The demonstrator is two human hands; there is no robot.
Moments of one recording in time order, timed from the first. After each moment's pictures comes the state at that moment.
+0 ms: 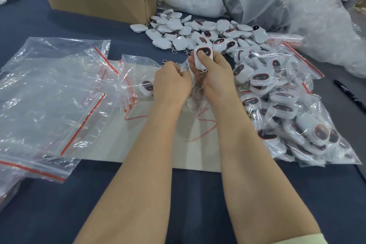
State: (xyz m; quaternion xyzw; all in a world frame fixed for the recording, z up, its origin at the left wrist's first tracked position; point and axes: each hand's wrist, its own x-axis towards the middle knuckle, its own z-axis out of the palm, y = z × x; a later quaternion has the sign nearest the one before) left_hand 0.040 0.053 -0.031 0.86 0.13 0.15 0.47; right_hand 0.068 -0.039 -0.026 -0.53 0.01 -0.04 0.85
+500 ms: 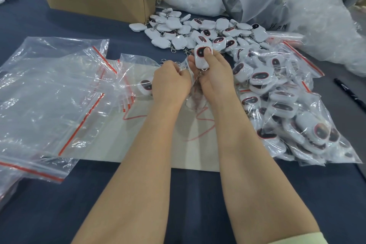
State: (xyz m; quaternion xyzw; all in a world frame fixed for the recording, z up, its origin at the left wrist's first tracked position) left_hand 0.042 0.053 -0.031 0.87 0.13 0.15 0.46; right_hand 0.067 -0.036 -0.023 -0.48 0.04 -0.04 0.88
